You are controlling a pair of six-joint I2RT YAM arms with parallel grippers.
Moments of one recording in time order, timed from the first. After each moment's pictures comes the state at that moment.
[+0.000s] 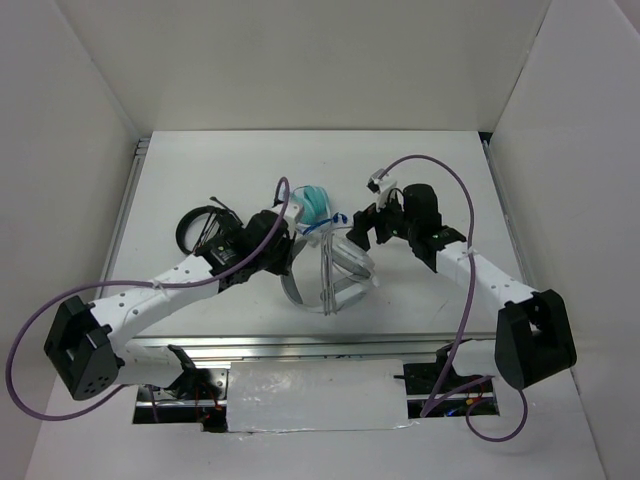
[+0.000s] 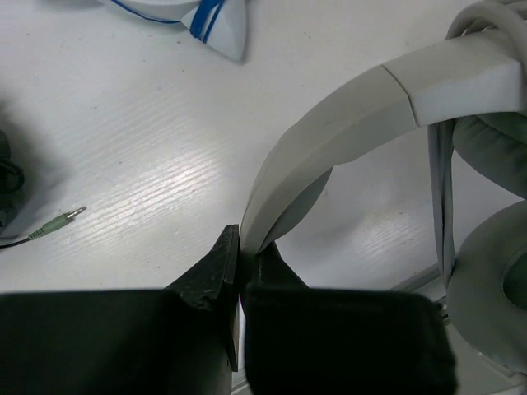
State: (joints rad) left arm -0.78 1.29 0.98 -0.45 -0.18 -0.32; right arm 0.34 1.30 0.81 0.01 -0.42 -0.11
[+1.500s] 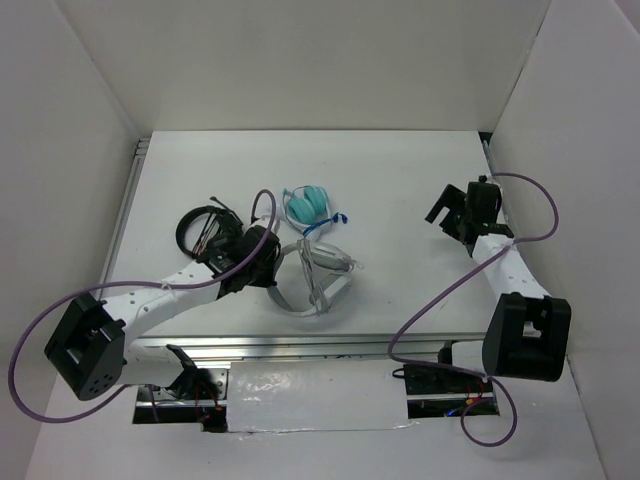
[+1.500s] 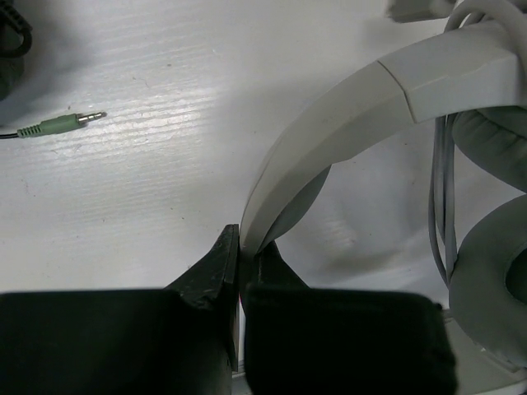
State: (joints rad) left arm -0.70 1.28 0.81 -0.44 -0.21 -0.52; right arm -0.14 1.32 0.85 -0.23 0.00 0.46
